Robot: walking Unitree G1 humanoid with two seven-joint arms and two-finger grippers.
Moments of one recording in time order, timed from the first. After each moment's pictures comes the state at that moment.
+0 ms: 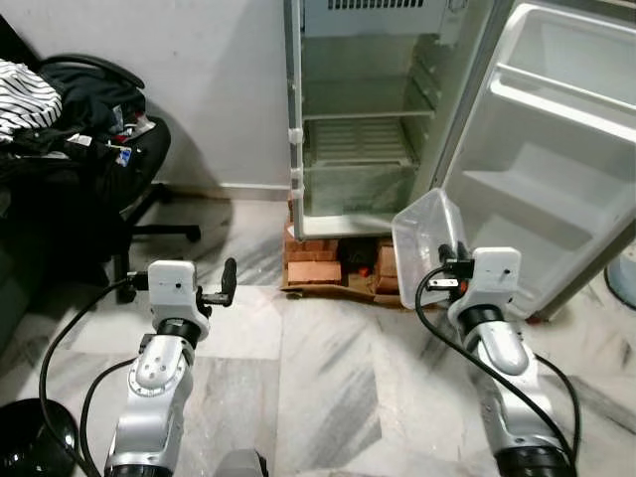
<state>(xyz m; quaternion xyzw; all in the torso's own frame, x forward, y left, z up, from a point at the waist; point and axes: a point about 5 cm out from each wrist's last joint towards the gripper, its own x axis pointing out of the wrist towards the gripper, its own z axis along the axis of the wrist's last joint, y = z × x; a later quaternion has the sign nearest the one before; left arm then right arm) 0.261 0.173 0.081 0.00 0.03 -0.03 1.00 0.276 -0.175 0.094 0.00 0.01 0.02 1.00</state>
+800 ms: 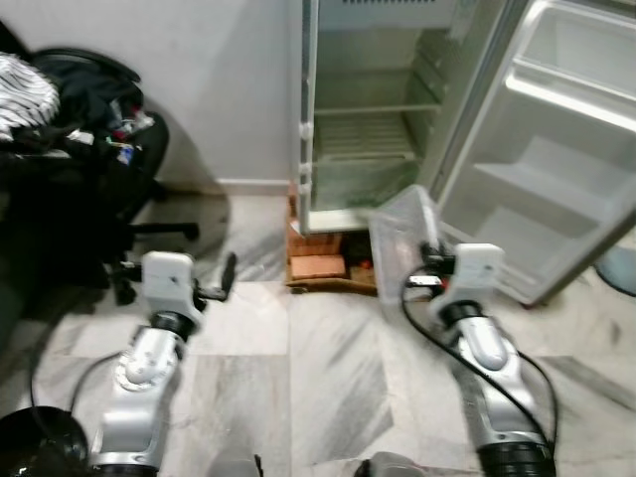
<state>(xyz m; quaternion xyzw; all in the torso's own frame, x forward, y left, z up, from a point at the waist) 0.258 0.177 0.092 0.02 0.02 -0.06 1.00 0.277 -0.154 0.095 0.02 0.01 0.05 1.00</state>
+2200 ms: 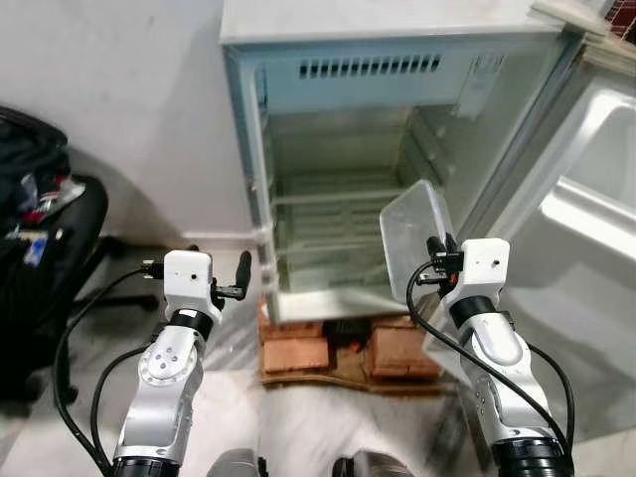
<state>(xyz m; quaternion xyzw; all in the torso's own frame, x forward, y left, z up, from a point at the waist) 0.267 0.160 0.092 0.02 0.01 -0.05 1.00 0.282 -0.167 0.101 -0.01 0.00 0.05 1.00</state>
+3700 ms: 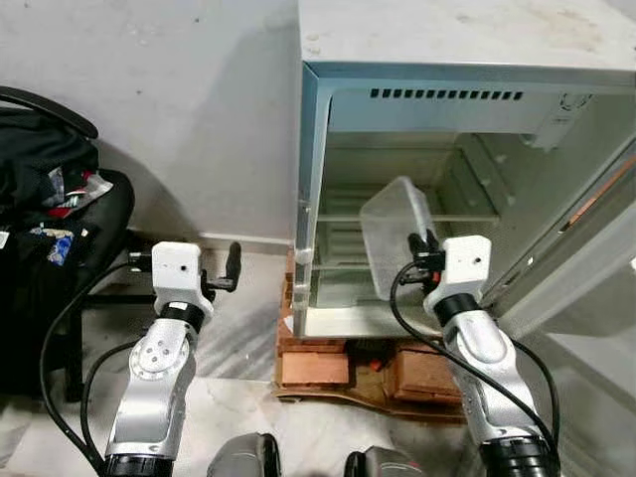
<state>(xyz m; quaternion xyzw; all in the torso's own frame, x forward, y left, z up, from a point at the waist) 0.267 0.163 0.099 0.01 0.01 -0.04 1.00 0.281 -0.153 0.102 -0.01 0.00 0.08 1.00</state>
